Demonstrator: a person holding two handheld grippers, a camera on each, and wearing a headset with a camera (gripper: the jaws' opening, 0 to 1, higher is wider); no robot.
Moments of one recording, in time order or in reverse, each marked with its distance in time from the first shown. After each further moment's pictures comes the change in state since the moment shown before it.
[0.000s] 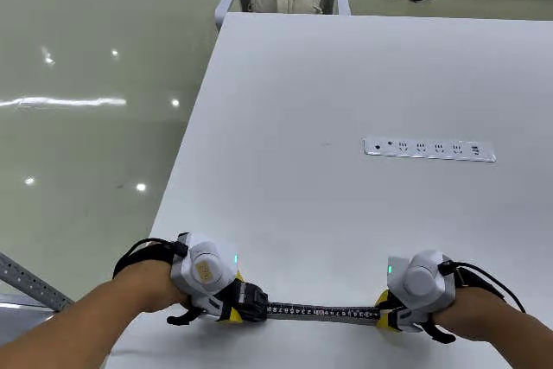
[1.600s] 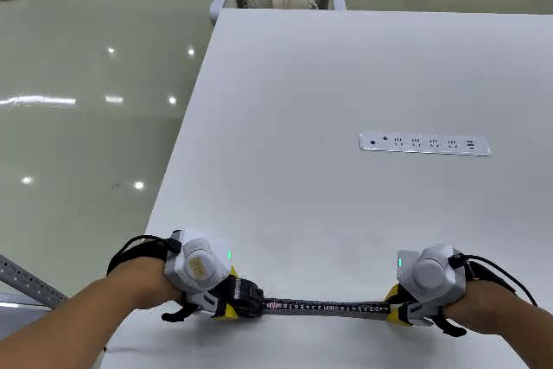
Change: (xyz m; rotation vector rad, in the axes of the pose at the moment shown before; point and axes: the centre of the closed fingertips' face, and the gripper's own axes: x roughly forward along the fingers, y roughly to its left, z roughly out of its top) left arm 0.000 0.000 -0.001 -0.004 0.000 -0.003; right arm -0.015 -0.006 -0.021 0.027 0.023 -0.008
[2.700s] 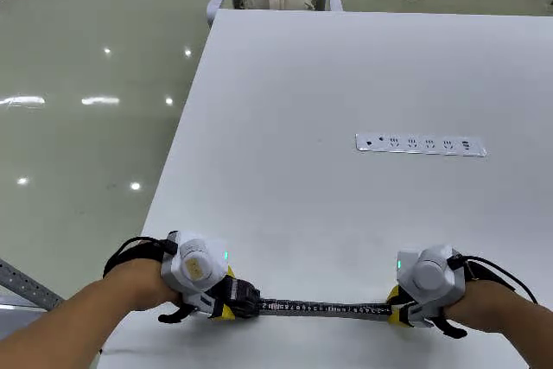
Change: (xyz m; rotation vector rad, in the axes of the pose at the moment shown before) left arm 0.000 0.000 0.000 -0.002 -0.003 0.006; right arm -0.003 0.000 -0.007 -0.013 0.013 -0.008
